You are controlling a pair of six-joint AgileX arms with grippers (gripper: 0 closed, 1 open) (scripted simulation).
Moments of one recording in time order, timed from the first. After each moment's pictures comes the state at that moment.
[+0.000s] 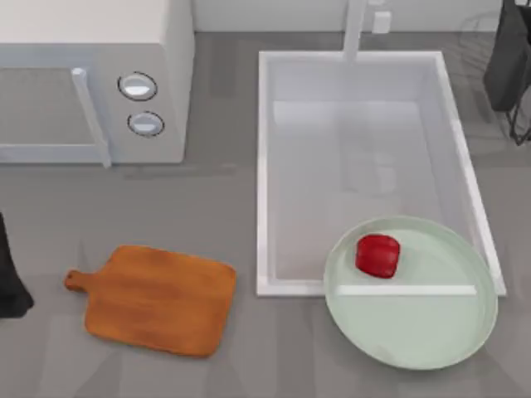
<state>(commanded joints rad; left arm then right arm) 0.00 0.00 0.00 0.00 0.00 0.00 0.00 0.00 0.00 0.00 0.00 0.00</state>
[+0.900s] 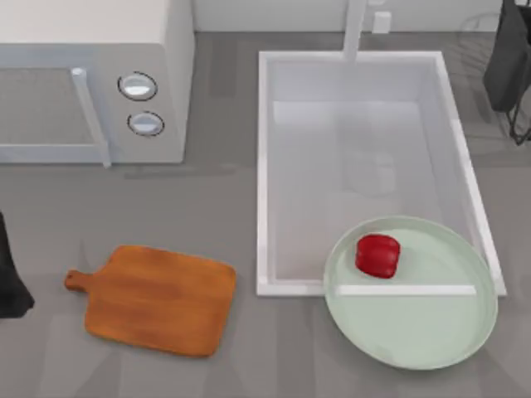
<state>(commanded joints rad) 0.00 0.00 0.00 0.00 0.00 0.00 0.00 0.00 0.00 0.00 0.00 0.00</state>
